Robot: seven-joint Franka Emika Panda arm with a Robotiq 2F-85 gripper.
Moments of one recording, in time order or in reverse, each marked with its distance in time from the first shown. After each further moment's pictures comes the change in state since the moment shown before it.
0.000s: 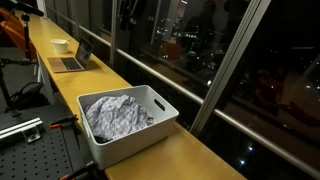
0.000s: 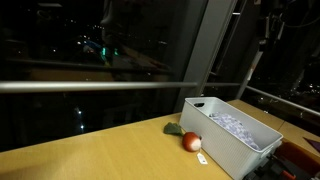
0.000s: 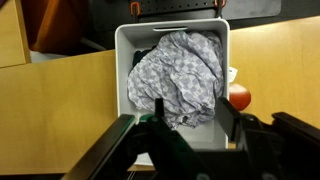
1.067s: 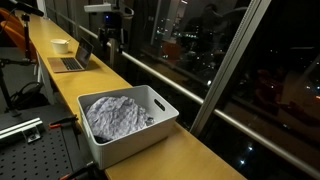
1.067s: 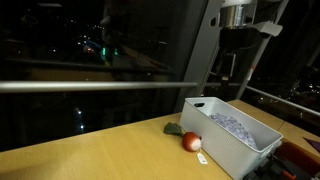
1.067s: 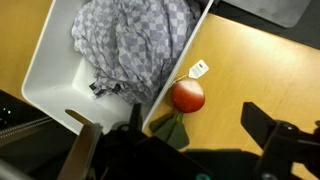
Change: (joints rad) arm 0.201 0.118 0.096 -0.218 -0.151 0.367 -0.136
